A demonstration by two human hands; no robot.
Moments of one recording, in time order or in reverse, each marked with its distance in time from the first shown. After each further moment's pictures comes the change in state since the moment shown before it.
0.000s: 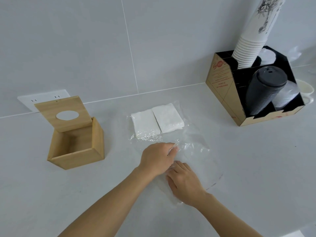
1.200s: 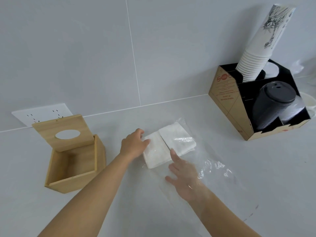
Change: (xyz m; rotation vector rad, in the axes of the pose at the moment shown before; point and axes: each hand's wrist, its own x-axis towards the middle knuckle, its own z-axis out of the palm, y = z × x) left_hand 0.084 -0.103 -0.046 -0.090 0.036 -0.378; right_hand 0.078 -0.012 -0.013 1.503 0.085 1.097
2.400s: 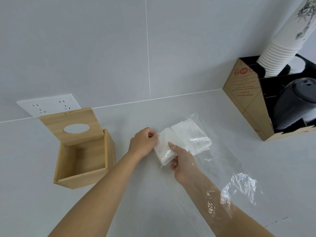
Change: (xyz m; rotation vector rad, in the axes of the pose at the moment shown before) left_hand -0.004 -0.008 -0.005 -0.277 -0.059 -0.027; right_hand 0.044 -0.012 0.052 0.229 0.219 0.145
